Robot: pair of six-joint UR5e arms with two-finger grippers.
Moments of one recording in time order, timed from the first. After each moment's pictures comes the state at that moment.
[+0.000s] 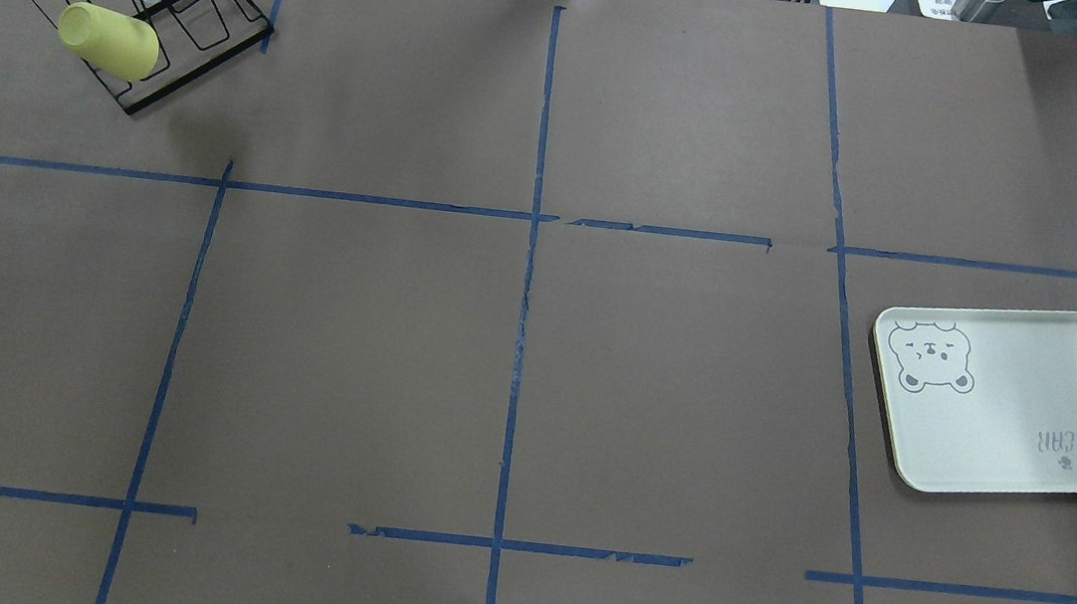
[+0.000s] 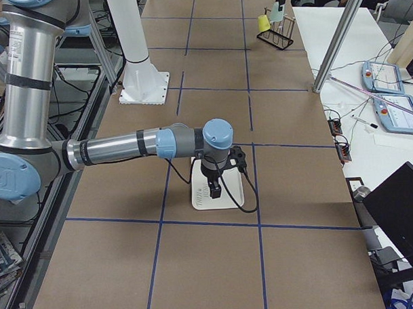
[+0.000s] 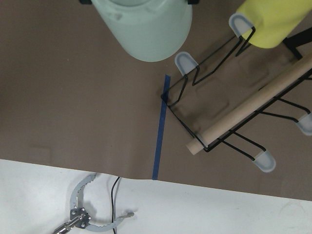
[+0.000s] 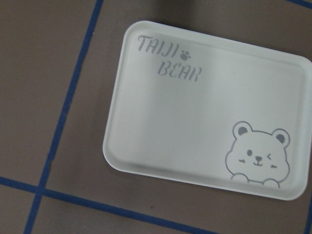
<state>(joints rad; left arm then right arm) -1.21 -2.39 -1.37 -1.50 -2.28 -0.81 1.40 -1.75 1.94 -1.68 2.39 -0.09</state>
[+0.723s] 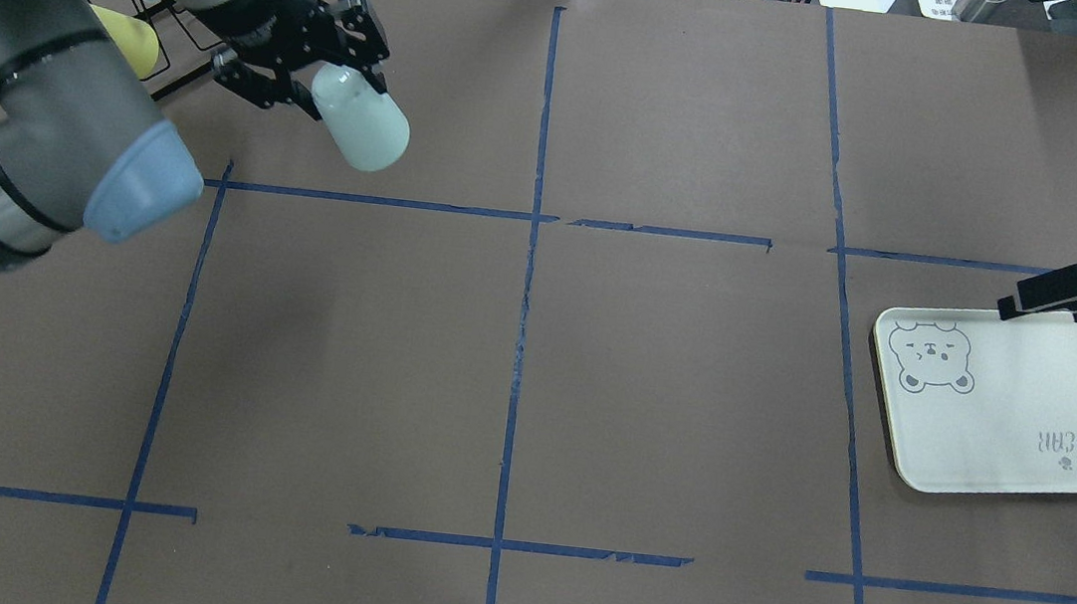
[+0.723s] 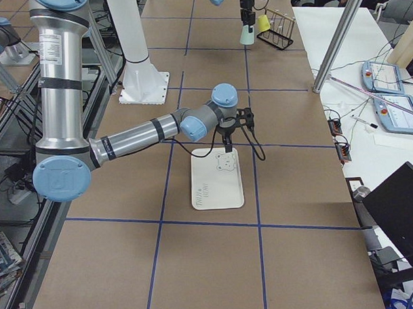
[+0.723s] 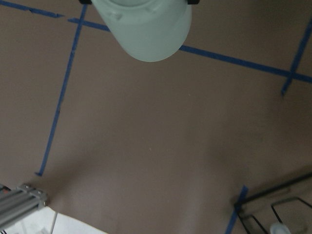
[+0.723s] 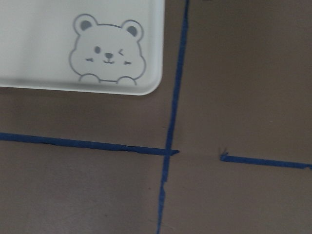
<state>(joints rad) -0.87 -2.19 -1.76 -1.82 -2.19 -1.51 1.08 -1.60 1.95 -1.21 2.35 0.72</state>
